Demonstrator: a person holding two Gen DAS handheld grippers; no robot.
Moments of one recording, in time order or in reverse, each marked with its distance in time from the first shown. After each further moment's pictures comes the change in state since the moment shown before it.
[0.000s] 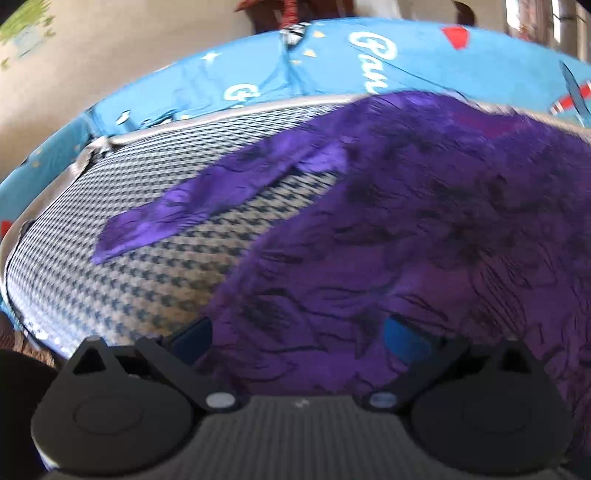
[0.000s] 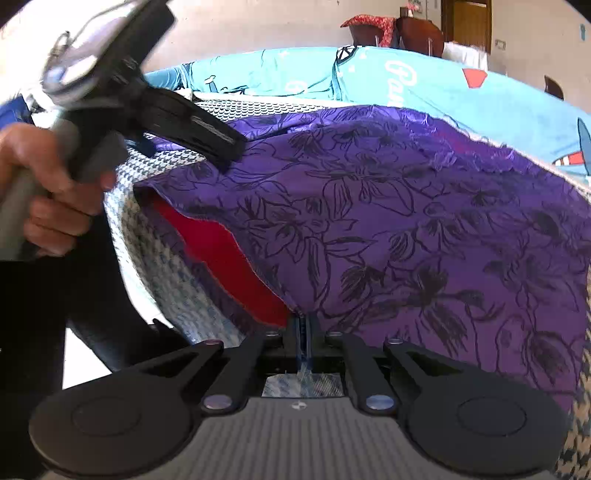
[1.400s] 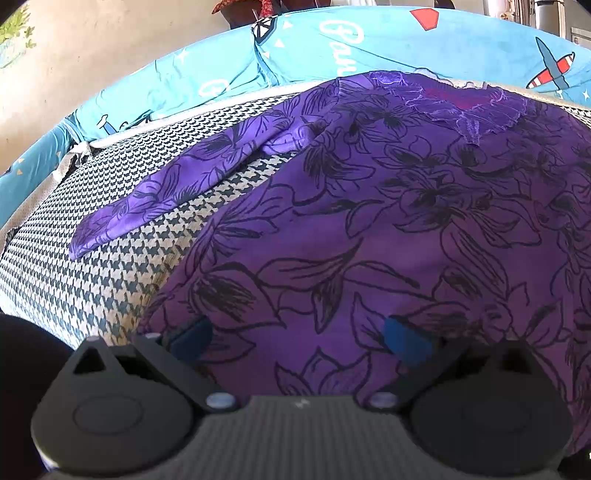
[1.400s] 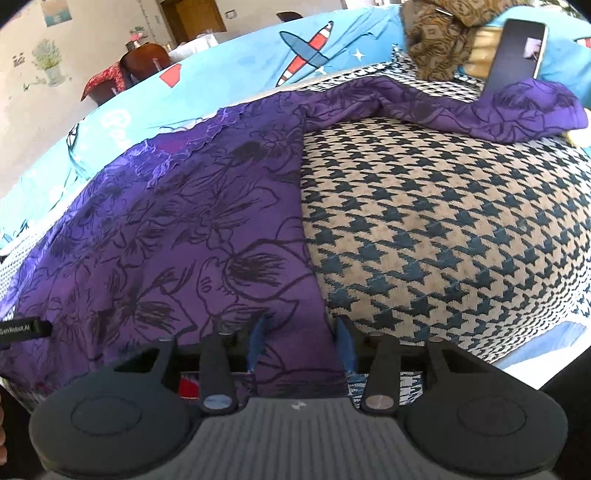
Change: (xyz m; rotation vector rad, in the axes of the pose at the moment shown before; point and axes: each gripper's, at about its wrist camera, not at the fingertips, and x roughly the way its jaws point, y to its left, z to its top) left arm 0.005 -0.018 -0.019 0.025 -0.008 -0.017; right arm -0.049 -0.108 -0.048 0.700 -0.045 -0.435
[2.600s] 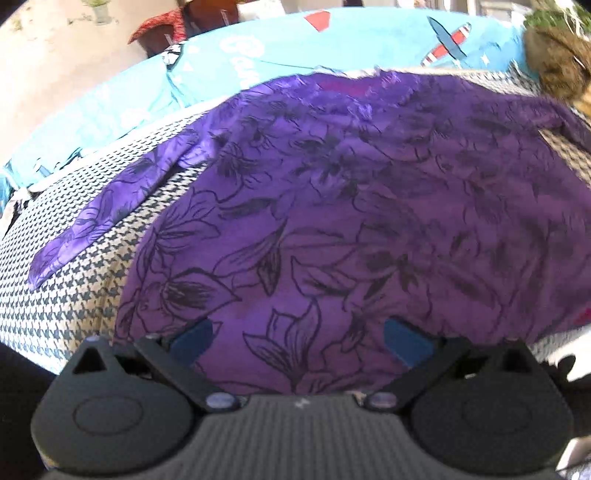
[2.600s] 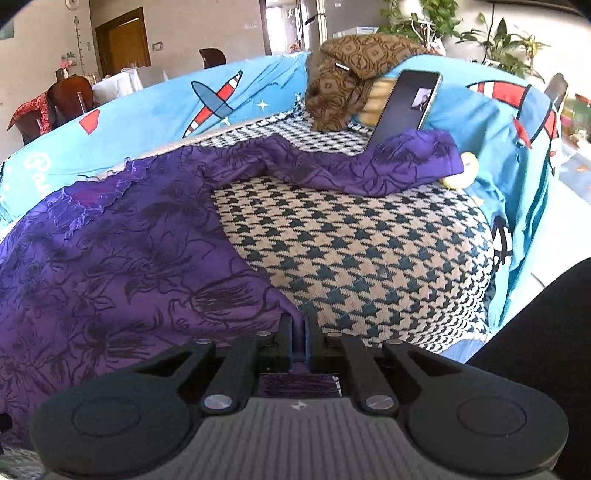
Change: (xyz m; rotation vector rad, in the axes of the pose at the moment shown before) left arm -0.036 -0.009 -0.030 0.180 -0.047 -0.189; right arm -0.051 -0.021 0.010 0.052 -0.135 -0.373
